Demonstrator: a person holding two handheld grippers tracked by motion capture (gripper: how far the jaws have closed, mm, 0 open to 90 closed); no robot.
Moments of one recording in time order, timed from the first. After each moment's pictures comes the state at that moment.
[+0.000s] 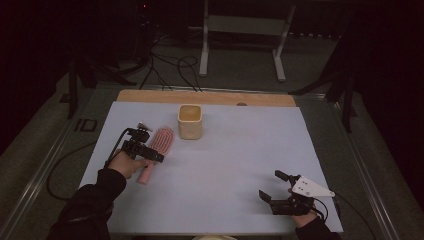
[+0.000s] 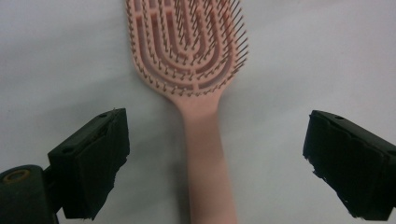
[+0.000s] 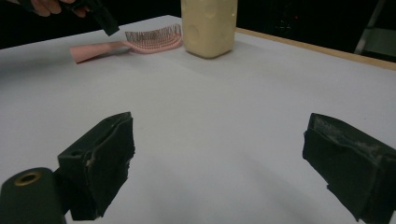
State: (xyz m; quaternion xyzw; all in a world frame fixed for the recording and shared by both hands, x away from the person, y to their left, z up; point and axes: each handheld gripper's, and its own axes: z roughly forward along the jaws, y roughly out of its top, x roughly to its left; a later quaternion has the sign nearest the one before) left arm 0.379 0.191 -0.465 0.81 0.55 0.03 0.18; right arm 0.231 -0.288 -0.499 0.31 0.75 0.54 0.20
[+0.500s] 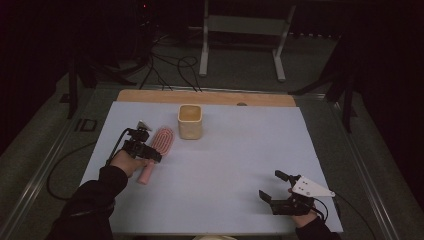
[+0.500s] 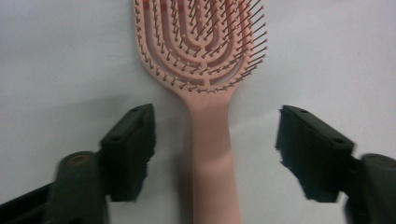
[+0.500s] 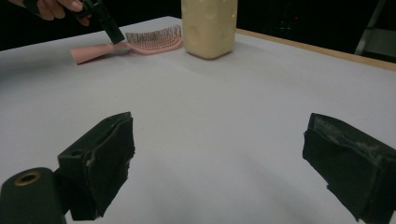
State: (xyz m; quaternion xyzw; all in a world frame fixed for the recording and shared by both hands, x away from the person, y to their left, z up) left arm 0.388 0.194 -0.472 0.80 0.58 0.00 0.16; right arm 0.231 -0.288 -0.499 0.31 0.75 0.54 0.20
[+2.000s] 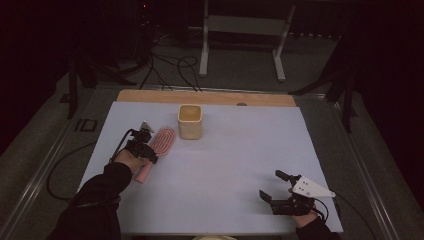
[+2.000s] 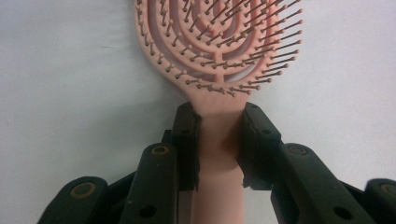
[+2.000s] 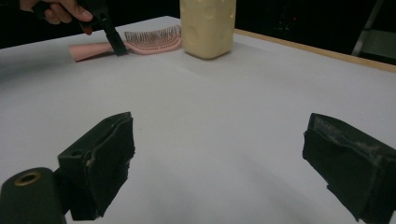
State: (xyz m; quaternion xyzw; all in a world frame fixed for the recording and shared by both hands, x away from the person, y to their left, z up) left arm 0.400 0.194 -0.489 0.81 0.57 -0.03 0.14; right arm 0.230 -0.289 -0.498 0.31 0.75 0.54 0.21
